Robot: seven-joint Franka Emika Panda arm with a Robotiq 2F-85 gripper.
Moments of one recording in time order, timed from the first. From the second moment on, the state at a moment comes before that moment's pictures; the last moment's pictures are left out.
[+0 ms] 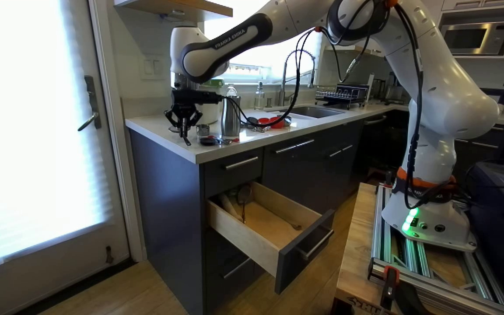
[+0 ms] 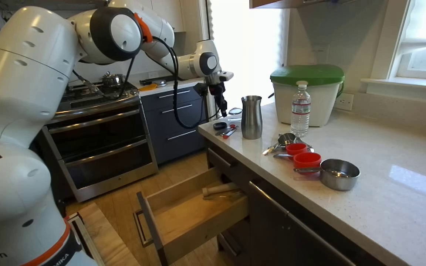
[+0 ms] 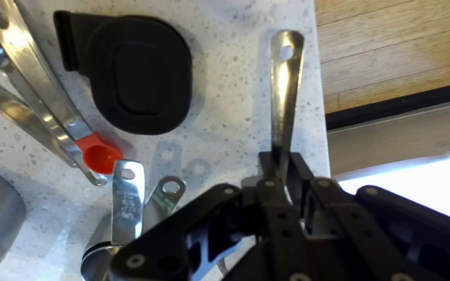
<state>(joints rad) 0.24 0.65 -0.03 -1.39 -0.15 2.22 0.81</state>
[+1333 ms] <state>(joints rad) 0.24 0.65 -0.04 -1.42 -0.14 2.24 0.79</state>
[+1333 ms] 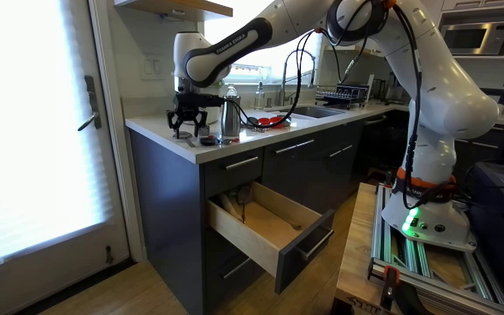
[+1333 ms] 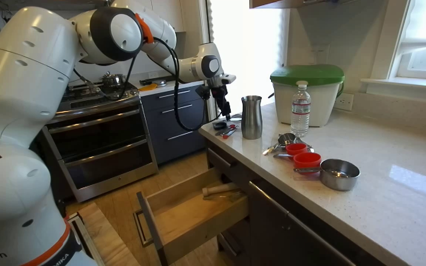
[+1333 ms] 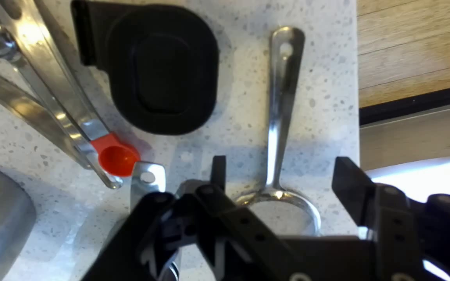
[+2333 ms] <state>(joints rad) 0.13 0.22 0.08 -1.75 0.17 2.23 0.20</state>
